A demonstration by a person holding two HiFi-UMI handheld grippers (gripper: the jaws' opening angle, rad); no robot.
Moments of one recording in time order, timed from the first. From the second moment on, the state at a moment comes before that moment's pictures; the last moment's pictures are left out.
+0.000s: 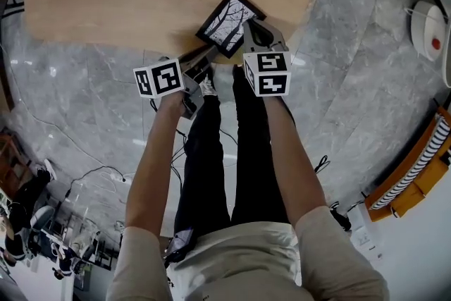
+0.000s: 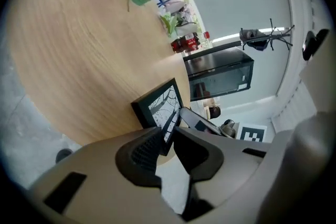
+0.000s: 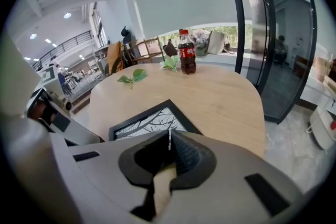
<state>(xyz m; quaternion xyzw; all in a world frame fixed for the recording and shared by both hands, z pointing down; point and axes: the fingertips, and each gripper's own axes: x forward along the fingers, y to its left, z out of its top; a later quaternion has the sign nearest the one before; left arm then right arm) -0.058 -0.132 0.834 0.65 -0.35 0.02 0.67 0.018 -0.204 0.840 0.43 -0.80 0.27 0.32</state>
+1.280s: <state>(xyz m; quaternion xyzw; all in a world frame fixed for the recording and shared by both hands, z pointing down) -0.100 -0.114 0.597 0.77 -0.34 0.15 0.52 0.032 -0.111 0.618 0.47 -0.76 0.36 0.27</state>
